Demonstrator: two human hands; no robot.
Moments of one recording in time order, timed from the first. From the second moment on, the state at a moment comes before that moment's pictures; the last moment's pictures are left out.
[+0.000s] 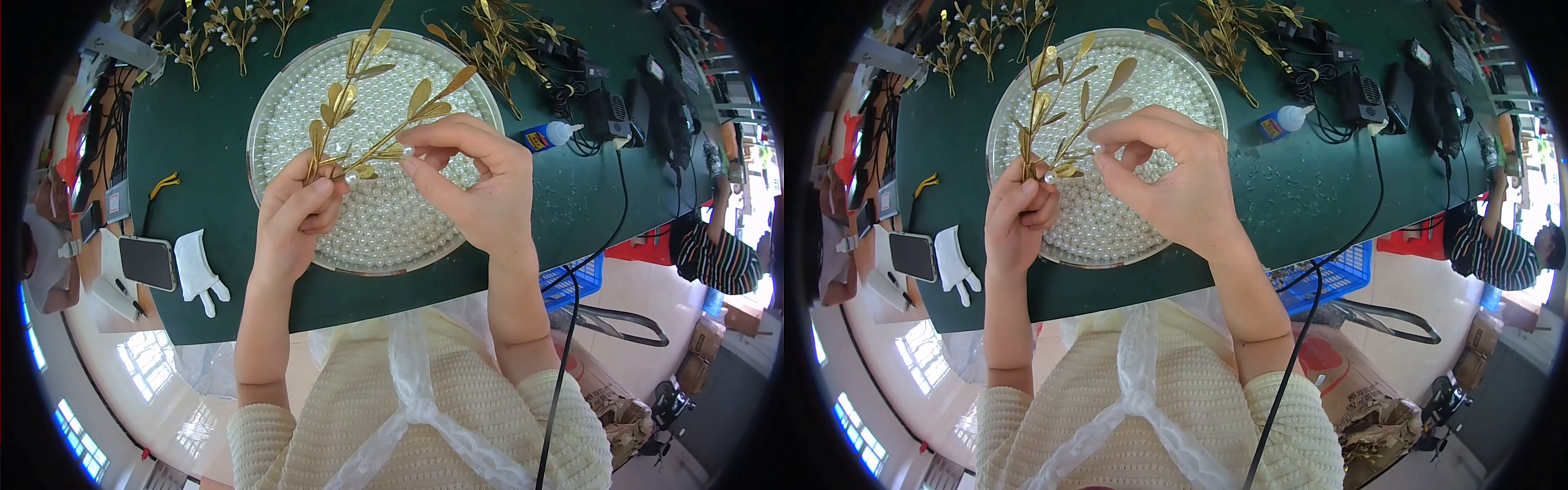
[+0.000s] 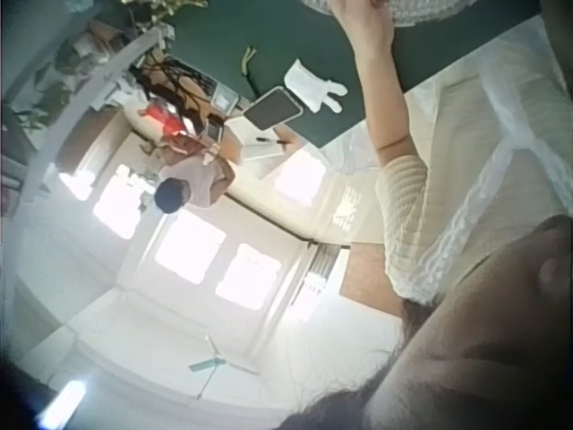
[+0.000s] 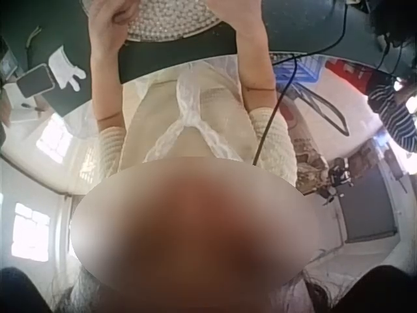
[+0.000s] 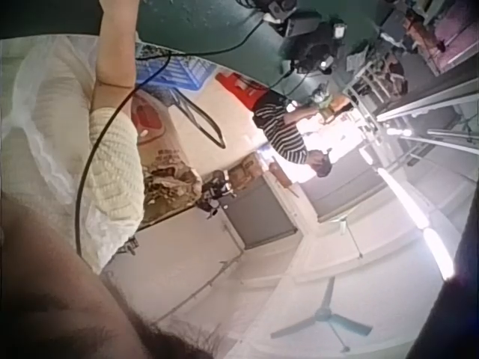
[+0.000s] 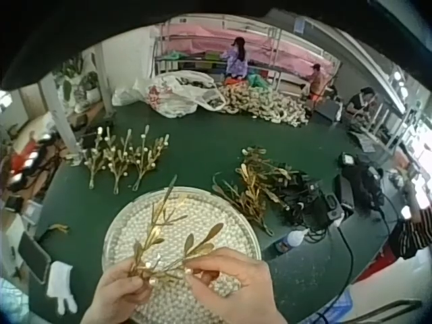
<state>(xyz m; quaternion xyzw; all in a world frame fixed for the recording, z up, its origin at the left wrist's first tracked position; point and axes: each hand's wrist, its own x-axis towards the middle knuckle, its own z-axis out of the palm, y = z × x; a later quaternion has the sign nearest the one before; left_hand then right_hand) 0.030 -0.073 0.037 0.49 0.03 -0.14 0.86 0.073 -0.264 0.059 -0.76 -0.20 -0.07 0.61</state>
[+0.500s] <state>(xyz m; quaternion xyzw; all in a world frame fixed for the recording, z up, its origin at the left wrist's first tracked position) 0.029 -0.077 0.040 0.53 0.05 -0.11 0.84 0.070 -0.262 0.063 -0.79 -0.23 -0.13 0.55</state>
